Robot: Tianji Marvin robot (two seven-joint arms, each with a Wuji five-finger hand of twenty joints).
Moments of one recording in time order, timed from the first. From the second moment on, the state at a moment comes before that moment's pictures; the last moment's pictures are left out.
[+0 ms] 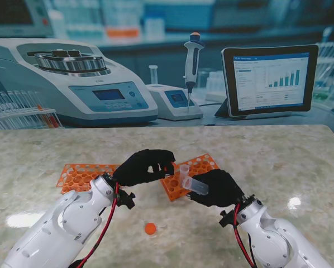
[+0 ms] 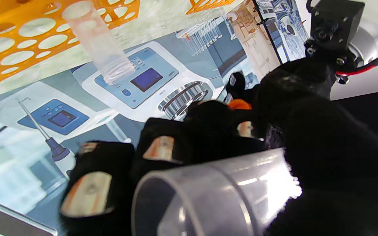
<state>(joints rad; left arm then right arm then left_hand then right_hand) 1.47 -1.12 -1.08 -1.60 0.41 -0.57 0.04 -1.73 -1.12 1.28 -1.69 -0.68 -0.50 -0.20 1.20 -0.49 0.31 -0.05 0.78 -0.06 0.78 0.41 0.70 0.05 0.29 0.84 0.77 0.08 0.51 1.12 0.75 0.03 1.01 0.34 0.54 -0.65 0.85 -0.03 1.01 -0.28 1.26 1.40 1.37 -0.16 0.95 1.00 1.25 -0.15 1.39 0.92 1.15 0.00 1.74 0.80</state>
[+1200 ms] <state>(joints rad) 1.49 -1.13 -1.04 -1.68 0.38 -0.60 0.08 -1.72 -1.12 1.28 -1.68 -0.68 -0.50 -0.20 1.20 -0.50 0.31 -0.05 0.78 -0.06 0.78 0.41 0.70 0.05 0.29 0.84 0.77 0.08 0.50 1.12 0.75 0.03 1.01 0.34 0.54 -0.65 0.85 -0.03 1.01 -0.28 1.26 1.40 1.37 -0.16 0.95 1.00 1.25 -0.15 1.39 0.92 1.15 0.00 1.74 0.80</state>
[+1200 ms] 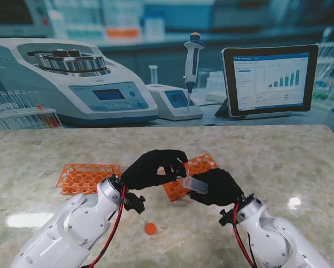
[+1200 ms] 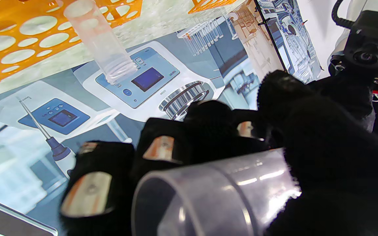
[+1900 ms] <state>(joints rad) 1.46 -1.14 -0.99 -1.65 0.35 -0.59 0.08 -1.72 -1.12 1.28 -1.67 -0.68 -0.50 -0.21 1.20 -0.49 0.31 -0.05 0.78 -0.06 0.78 0.43 0.70 0.06 0.29 0.84 0.77 0.08 0.50 1.13 0.75 0.03 1.01 0.34 0.55 -0.65 0.84 -0.03 1.01 -0.28 1.25 1.40 1.37 -0.16 0.95 1.00 1.25 -0.15 1.39 0.92 1.15 0.00 1.74 0.80</state>
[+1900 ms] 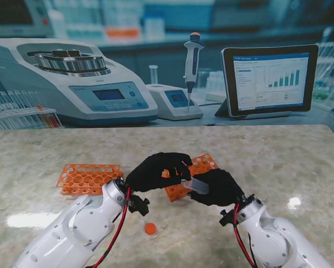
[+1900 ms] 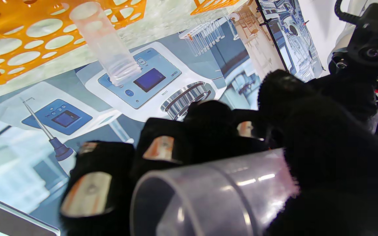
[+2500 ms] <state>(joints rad) 1.51 -1.14 -1.03 -1.67 0.38 -0.62 0.08 -1.72 -1.12 1.28 -1.67 -0.68 -0.50 -0.21 1.20 -0.49 0.31 -0.05 0.78 -0.06 0.77 0.41 0.70 0.06 0.29 0.84 0.77 0.08 0.50 1.13 0.75 0.03 1.01 0.34 0.55 -0.65 0.84 -0.03 1.01 -0.28 1.25 1.40 1.37 -0.16 0.95 1.00 1.25 -0.14 1.39 0.92 1.15 0.00 1.74 0.80</state>
